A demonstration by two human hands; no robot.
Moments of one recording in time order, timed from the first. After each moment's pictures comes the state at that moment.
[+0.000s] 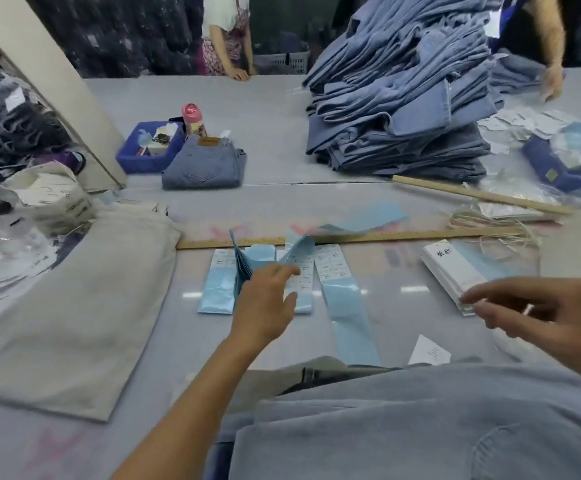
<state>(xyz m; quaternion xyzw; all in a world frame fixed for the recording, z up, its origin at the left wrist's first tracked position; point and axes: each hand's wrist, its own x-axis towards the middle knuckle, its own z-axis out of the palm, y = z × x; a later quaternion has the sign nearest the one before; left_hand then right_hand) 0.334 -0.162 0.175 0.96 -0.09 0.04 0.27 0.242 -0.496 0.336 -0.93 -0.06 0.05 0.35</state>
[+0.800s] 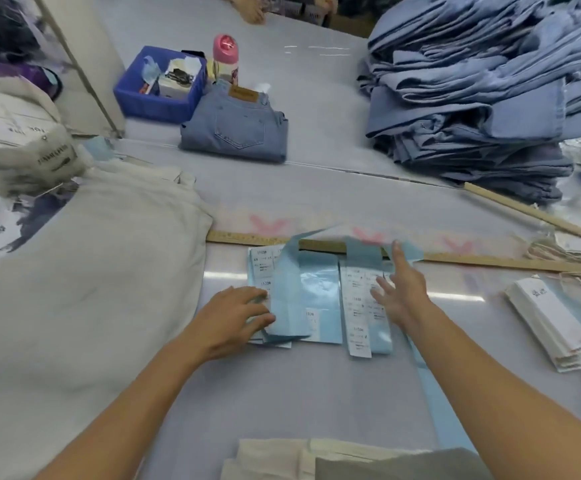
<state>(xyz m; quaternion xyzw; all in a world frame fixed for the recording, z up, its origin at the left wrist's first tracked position) 0.450 0.068 0.008 0.94 -0.21 -0.13 0.22 0.510 -0.243 0.075 -0.56 0.39 0.02 0.73</state>
